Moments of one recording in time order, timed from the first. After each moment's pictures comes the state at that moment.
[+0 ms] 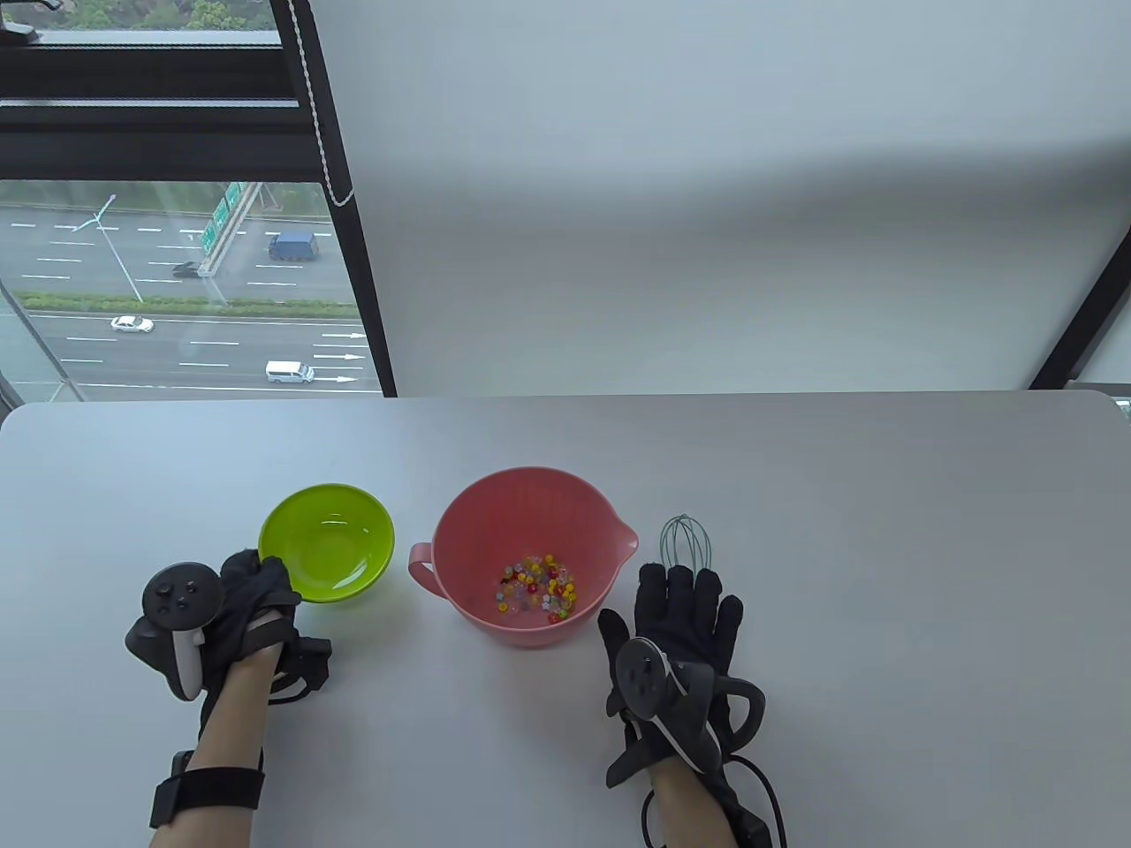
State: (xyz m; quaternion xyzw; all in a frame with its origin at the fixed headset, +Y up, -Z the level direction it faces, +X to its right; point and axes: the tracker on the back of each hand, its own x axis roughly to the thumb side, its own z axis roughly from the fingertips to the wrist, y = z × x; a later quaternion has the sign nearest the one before) left_hand -0.397 -0.742 -0.398 0.12 0.23 0.39 0.88; right_hand 0.068 -0.732 -0.322 -0.07 -0.18 0.98 0.09
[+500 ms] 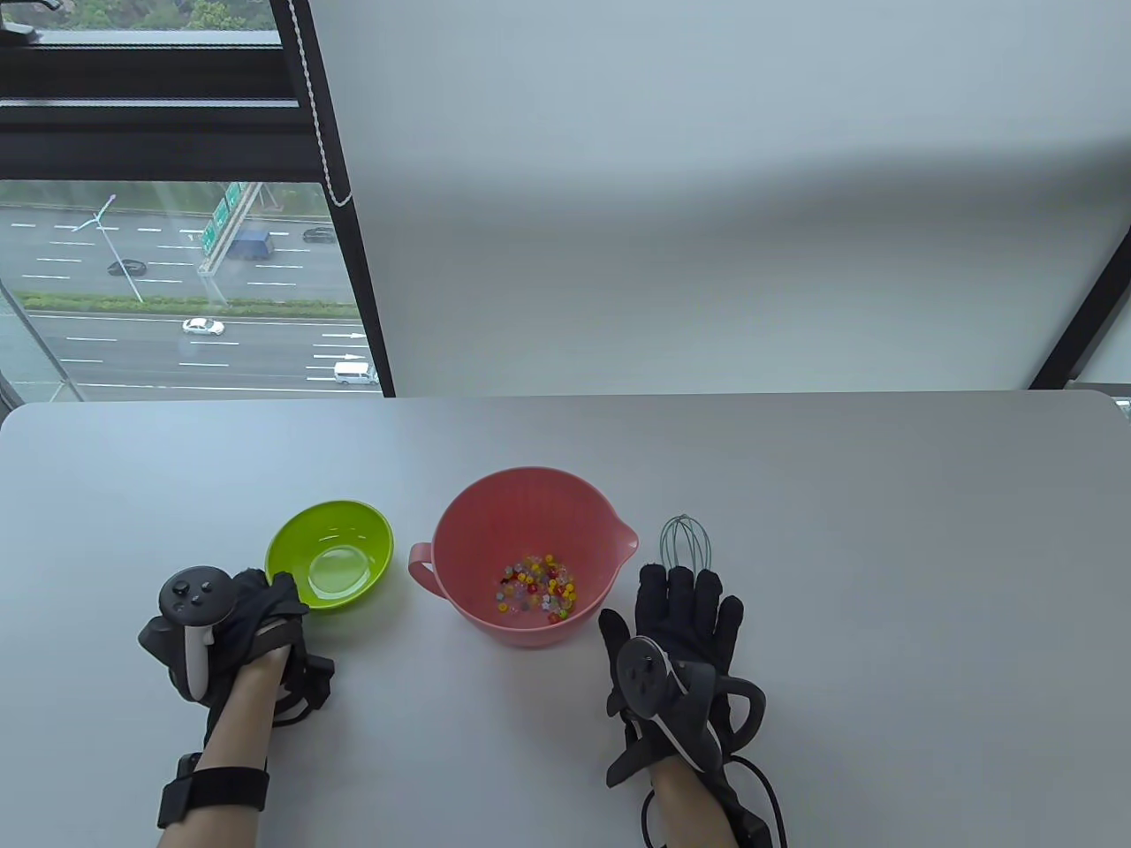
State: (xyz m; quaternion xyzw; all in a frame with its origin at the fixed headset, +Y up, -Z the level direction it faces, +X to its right) left_hand -0.402 -0.766 -0.403 0.04 0.26 0.36 0.90; right_hand 0.068 -0.731 -0.323 -0.07 -0.18 0.98 0.10
